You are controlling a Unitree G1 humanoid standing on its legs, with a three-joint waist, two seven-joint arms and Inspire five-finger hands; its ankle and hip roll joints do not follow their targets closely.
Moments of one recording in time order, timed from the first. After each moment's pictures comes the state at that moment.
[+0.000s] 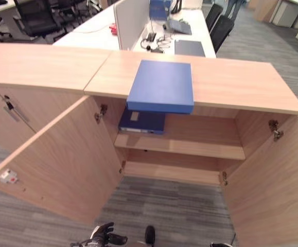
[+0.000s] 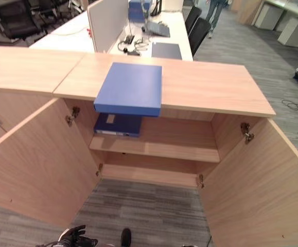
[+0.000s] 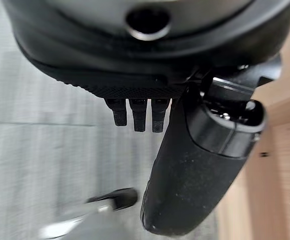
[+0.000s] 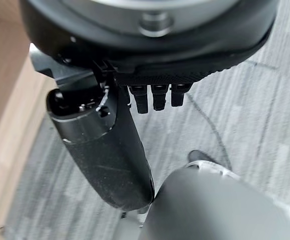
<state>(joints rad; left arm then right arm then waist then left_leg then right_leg) -0.06 0.27 -0.23 1.25 -0.18 -0.07 0.05 -0.08 -0.20 0.35 1.42 0.12 0.01 0.03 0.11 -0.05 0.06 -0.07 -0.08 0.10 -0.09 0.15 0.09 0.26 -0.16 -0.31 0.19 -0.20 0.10</state>
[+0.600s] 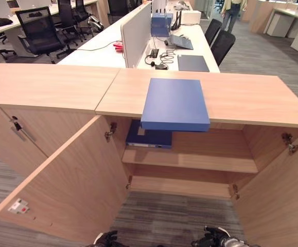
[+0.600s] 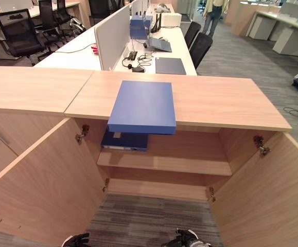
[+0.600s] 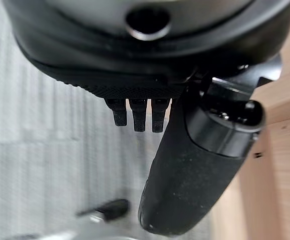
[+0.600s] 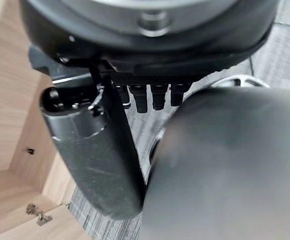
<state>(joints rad) -0.02 0.28 -0.30 1.15 -0.26 -0.04 0.03 -0.13 -0.20 0.34 1.31 0.08 0.01 0.05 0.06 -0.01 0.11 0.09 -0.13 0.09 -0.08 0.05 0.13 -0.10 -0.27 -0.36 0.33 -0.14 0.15</state>
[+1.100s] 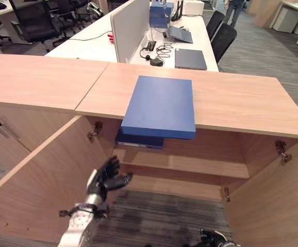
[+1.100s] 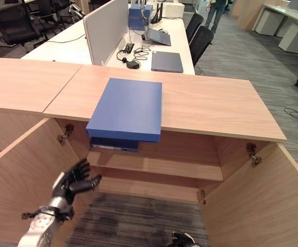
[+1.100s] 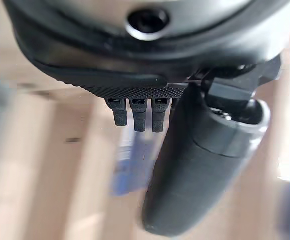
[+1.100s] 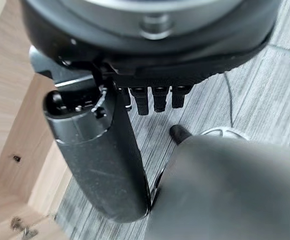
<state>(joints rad) 0.12 0.41 -0.04 0.12 -0.42 -0.05 0.07 -0.07 -0.20 0.32 1.25 0.04 0.03 0.05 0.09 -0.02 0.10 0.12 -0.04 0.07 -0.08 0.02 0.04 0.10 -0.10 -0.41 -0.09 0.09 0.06</state>
